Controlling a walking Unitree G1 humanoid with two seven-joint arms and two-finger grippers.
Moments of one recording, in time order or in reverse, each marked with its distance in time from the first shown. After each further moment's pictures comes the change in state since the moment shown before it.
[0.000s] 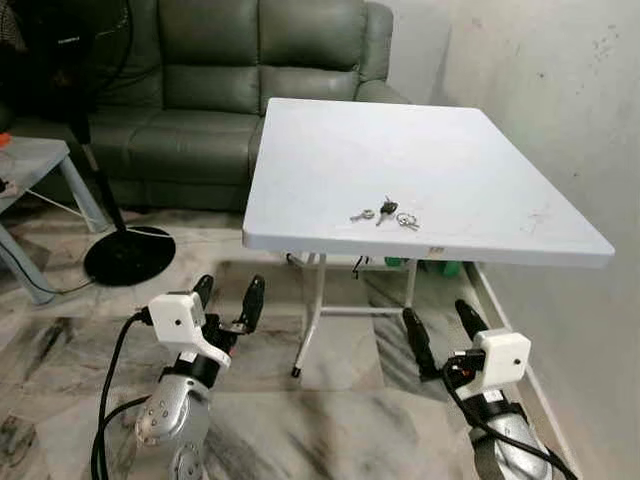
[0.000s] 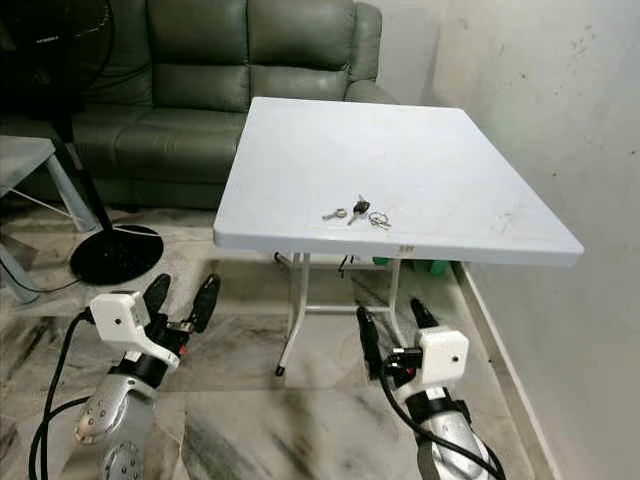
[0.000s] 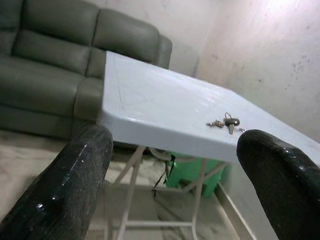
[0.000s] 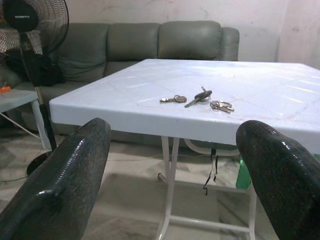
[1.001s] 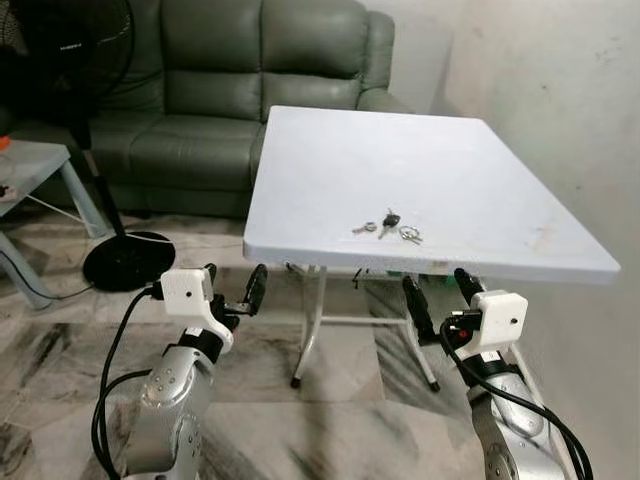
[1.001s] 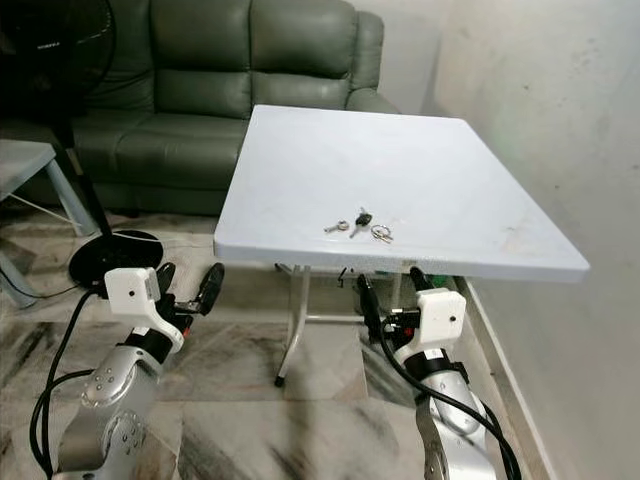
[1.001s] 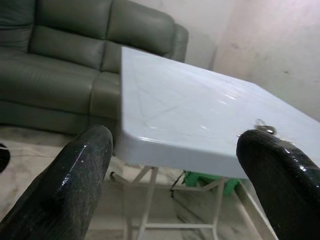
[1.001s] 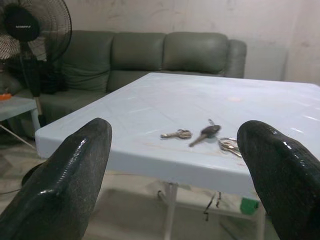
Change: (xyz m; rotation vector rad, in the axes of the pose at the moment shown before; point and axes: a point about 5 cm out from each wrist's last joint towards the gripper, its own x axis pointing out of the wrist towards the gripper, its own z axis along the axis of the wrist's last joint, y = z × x) left arm 0.025 0.004 0.010 0.054 0.063 0.027; right arm 0.030 -0.005 0.019 -0.017 -0.027 0.001
